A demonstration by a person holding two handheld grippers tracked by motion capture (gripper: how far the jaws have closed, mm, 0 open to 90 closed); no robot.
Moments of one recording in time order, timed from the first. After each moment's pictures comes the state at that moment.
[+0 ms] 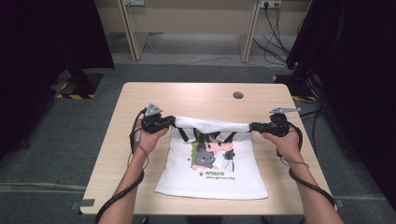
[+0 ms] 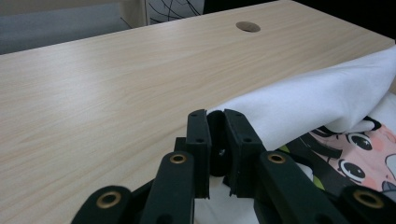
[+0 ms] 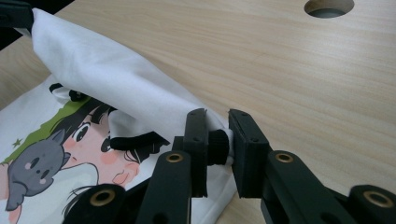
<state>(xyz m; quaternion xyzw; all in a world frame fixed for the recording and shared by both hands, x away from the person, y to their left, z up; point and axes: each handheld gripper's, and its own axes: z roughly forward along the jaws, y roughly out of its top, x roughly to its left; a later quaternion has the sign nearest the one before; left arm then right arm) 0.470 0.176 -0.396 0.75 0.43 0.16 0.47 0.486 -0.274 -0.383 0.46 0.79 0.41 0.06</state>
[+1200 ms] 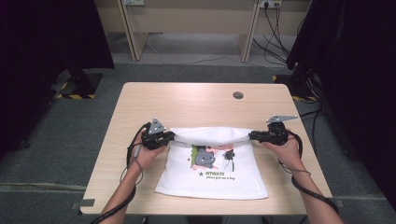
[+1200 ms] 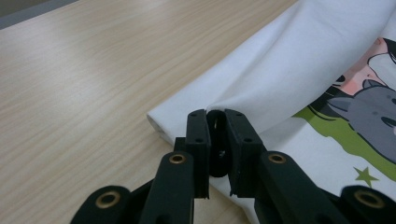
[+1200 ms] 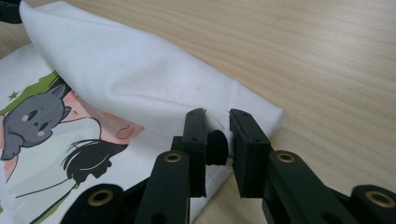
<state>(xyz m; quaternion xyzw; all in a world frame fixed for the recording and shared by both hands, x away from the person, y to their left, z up) 0.429 0.174 -0.419 0.81 0.37 0.17 0.42 0.464 -0.274 -0.397 0.43 0.82 0.39 0.06</state>
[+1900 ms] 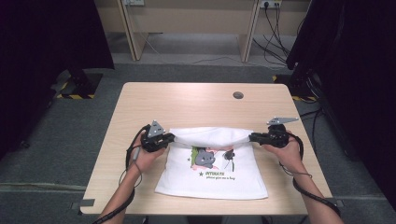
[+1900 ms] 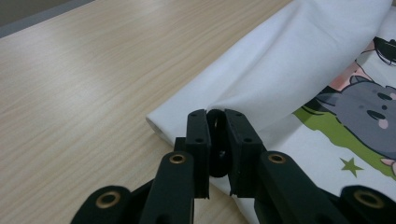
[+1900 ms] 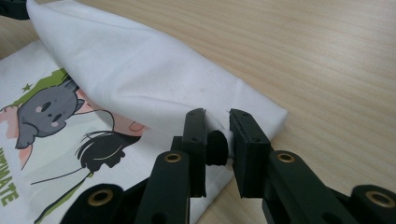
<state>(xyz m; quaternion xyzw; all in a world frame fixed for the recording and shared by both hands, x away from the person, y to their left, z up) 0.416 0.176 -0.414 0.82 0.35 0.19 0.42 0.451 -0.273 -0.392 0.41 0.82 0.39 0.06</state>
